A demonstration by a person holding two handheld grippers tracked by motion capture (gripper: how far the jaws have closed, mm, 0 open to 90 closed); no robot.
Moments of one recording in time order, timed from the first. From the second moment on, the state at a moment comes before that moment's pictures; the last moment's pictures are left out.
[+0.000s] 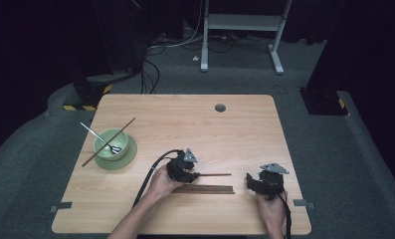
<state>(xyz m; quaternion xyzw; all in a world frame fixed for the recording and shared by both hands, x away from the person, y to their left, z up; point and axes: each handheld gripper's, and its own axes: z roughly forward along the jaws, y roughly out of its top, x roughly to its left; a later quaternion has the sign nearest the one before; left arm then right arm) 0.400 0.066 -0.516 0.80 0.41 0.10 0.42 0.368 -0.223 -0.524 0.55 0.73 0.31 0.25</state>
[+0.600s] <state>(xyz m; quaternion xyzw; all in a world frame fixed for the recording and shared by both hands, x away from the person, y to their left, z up) 0.407 0.069 -0.515 0.81 0.41 0.08 0.42 0.369 -0.223 -0.524 0.55 0.73 0.31 0.25</state>
